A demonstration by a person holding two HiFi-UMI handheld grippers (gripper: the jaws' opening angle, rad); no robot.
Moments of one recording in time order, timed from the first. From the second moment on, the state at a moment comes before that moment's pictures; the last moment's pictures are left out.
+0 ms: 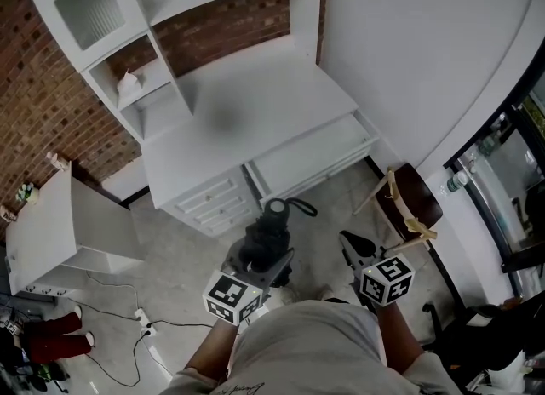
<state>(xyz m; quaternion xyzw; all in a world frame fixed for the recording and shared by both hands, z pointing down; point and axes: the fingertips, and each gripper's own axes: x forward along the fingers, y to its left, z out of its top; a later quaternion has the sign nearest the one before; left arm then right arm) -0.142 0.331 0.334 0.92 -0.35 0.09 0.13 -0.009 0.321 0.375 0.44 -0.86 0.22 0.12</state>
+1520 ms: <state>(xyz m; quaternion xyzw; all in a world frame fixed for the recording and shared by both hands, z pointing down) -0.113 0.195 0.343 0.92 -0.34 0.10 0.13 0.001 0.178 0.396 0.42 -0.87 0.22 0.13</state>
